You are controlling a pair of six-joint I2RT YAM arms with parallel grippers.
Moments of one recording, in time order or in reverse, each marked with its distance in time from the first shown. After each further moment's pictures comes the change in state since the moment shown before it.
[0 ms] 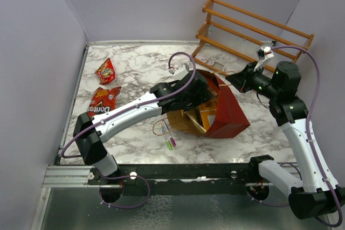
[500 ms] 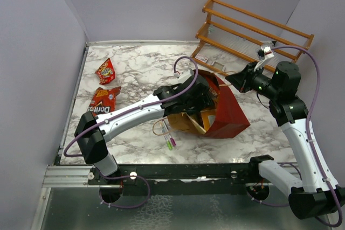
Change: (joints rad) left arm -0.011 0.011 -0.055 0.075 0.100 -0.002; right arm 0.000 0.000 0.000 0.000 0.000 0.000
